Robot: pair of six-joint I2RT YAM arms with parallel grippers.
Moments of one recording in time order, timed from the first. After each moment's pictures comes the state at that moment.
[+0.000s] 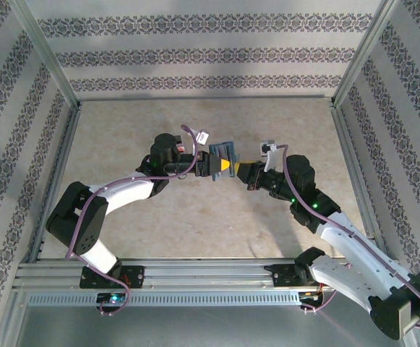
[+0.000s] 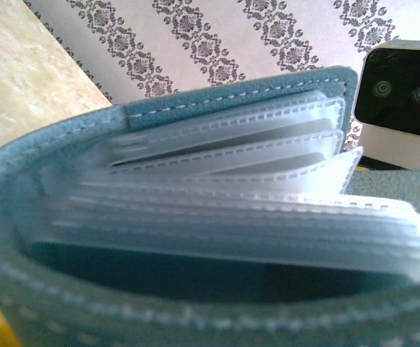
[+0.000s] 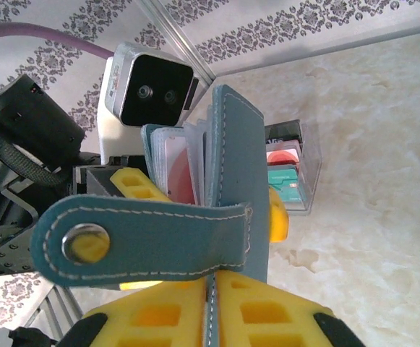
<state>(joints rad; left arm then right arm) -0.54 1.61 0.90 0.61 0.90 -0.80 0.53 0.87 0.70 -0.09 -0.35 0.58</state>
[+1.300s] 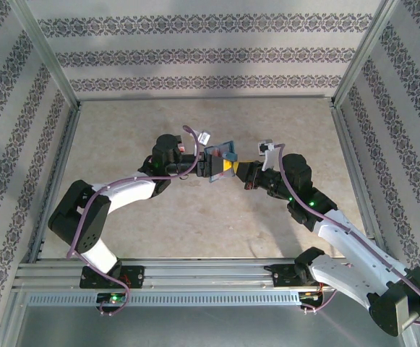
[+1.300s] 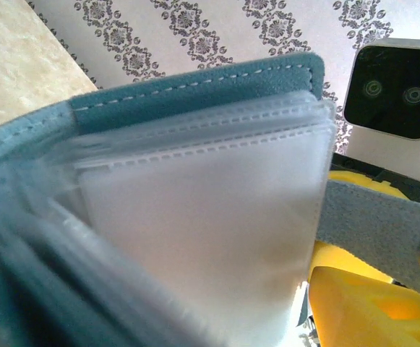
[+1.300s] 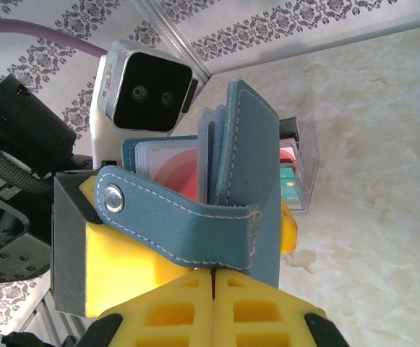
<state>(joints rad) -0.55 1.63 0.90 0.64 0.90 -0.84 0.53 0.90 0.69 -0.05 -0.35 0.58</state>
